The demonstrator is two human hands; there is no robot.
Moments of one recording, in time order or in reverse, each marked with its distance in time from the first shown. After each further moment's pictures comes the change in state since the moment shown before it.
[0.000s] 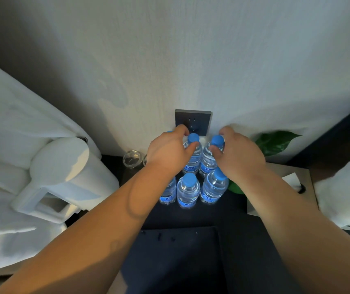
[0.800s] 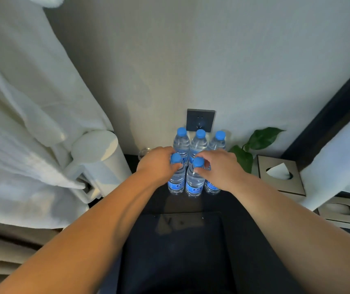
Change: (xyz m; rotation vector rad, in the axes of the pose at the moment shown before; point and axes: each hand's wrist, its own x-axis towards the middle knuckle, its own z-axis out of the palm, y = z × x) left_hand -0.089 -0.044 -0.053 -0.044 -0.182 -0.033; right_hand -0.076 -0.040 0.012 0.030 -0.127 -0.266
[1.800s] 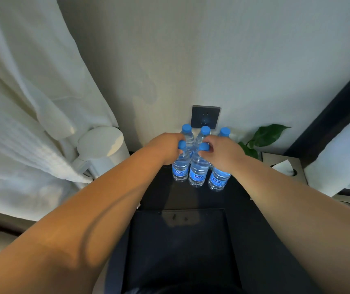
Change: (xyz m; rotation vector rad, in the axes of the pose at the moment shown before) left_hand 0.047 0.001 -0.016 0.105 -0.203 0.106; right_hand 0.041 0.012 0.006 0.016 0.006 0.065
